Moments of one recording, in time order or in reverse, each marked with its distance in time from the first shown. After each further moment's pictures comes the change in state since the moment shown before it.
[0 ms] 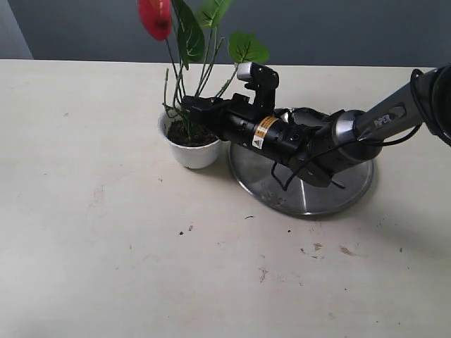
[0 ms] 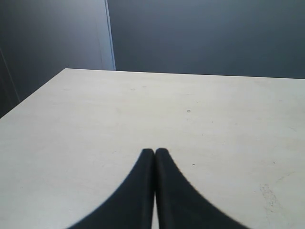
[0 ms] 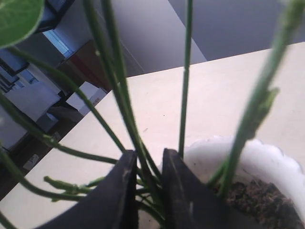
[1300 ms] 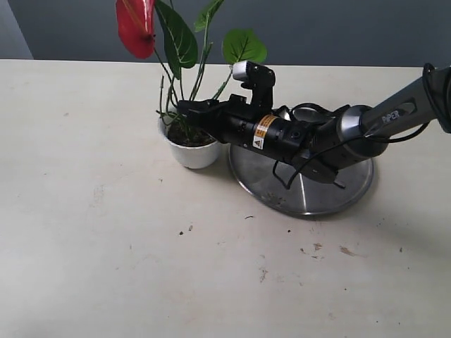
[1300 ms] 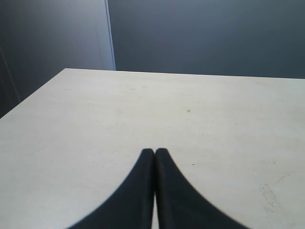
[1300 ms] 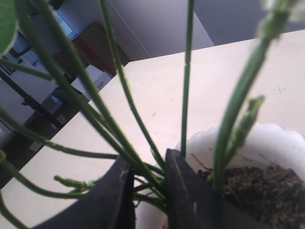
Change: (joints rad) left arm 0.000 0.000 0.000 0.000 0.000 0.000; right arm 0.000 -0.040 0.006 -0.081 0.046 0.045
